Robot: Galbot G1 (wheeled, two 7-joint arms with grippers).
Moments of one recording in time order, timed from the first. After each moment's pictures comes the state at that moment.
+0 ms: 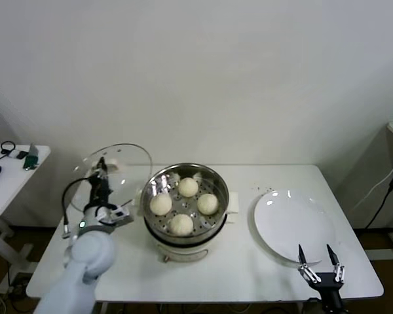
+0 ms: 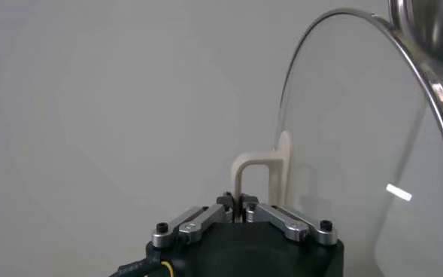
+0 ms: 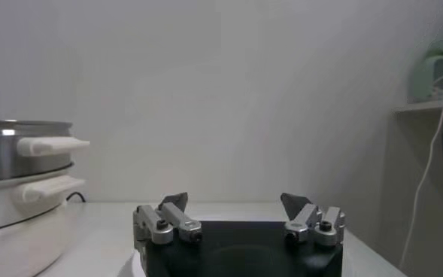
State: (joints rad) left arm 1.10 -1.16 -0.34 -1.93 1.14 0.57 0.10; right arm -1.68 1.34 0.70 1.72 0.32 0.46 -0.14
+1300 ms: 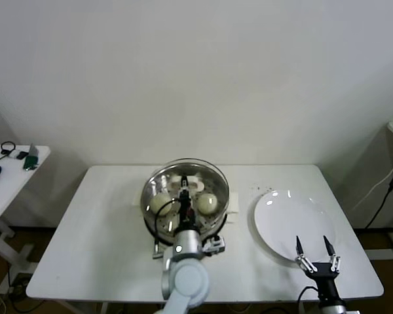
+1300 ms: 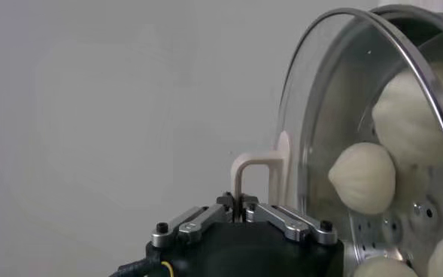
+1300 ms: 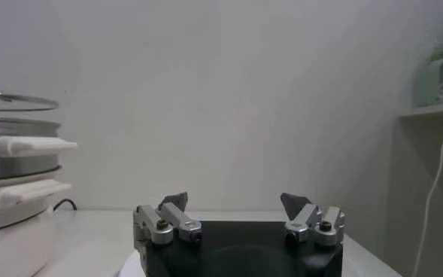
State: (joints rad) left arm 1.16 -1.61 -0.01 -1.84 1.75 0.60 0.14; right arm -1.59 1.31 0.67 1.64 0.33 0.49 -0.11
